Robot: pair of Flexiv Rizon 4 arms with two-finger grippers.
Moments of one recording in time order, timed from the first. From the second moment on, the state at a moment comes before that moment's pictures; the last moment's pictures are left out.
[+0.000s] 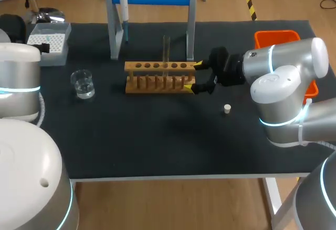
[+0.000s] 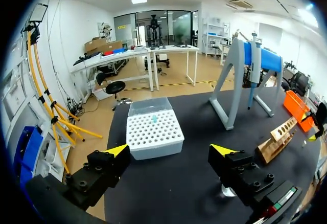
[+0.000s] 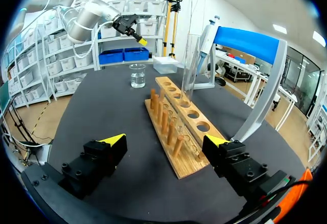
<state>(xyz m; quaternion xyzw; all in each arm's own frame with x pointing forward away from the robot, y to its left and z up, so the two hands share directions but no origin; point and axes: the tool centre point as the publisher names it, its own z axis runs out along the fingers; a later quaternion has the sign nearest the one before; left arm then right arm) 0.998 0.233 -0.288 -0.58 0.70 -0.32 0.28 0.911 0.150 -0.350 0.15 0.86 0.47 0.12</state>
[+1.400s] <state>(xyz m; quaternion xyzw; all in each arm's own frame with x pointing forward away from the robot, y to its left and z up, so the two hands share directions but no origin) 1.087 0.232 -0.341 -0.62 0.67 -0.32 0.27 0.911 0.150 -0.350 0.15 0.86 0.47 0.12</state>
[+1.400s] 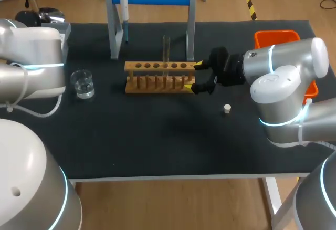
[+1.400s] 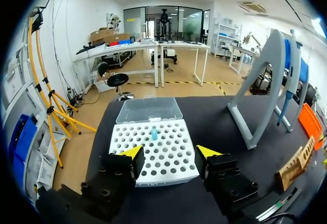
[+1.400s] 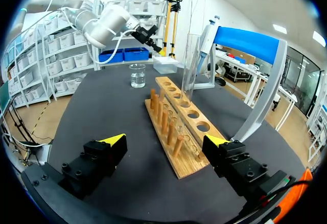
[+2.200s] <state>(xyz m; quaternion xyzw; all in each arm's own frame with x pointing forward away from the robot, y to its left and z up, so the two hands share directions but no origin) 1.109 0.236 -0.352 -0.62 0.66 -0.32 0.27 0.911 0.150 -0.350 0.15 0.86 0.47 0.12</state>
